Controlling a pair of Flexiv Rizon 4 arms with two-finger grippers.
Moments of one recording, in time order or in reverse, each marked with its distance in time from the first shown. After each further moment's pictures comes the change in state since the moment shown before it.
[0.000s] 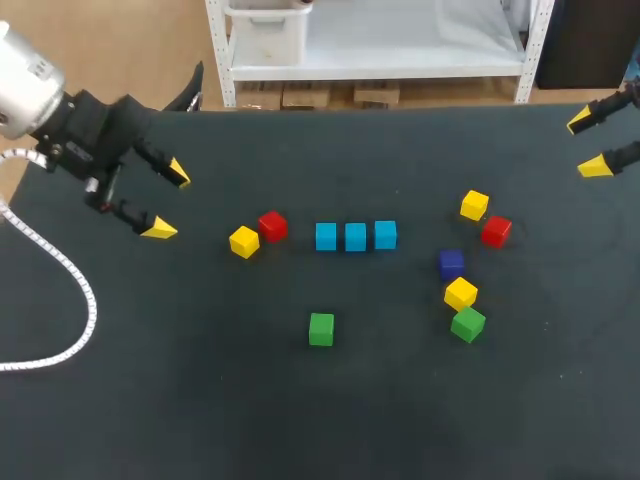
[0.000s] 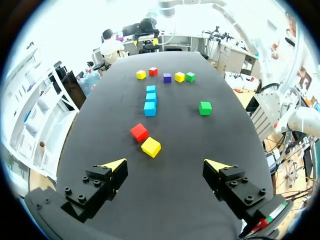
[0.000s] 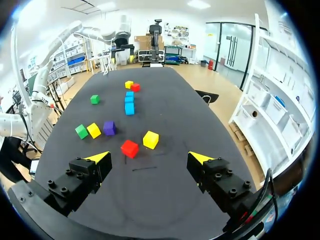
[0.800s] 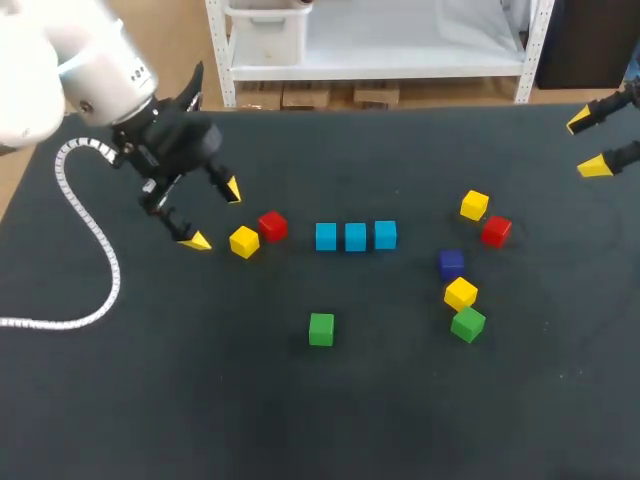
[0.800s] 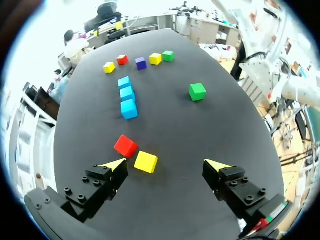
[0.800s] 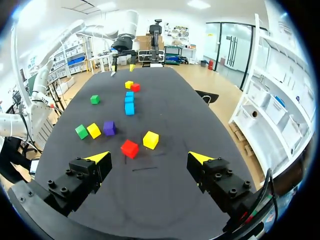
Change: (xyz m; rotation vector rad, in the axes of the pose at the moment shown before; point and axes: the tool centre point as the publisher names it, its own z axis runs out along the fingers) left arm -0.017 0.011 0.048 0.154 0.167 0.269; right arm 0.000 0.000 0.000 0.000 0.000 0.000
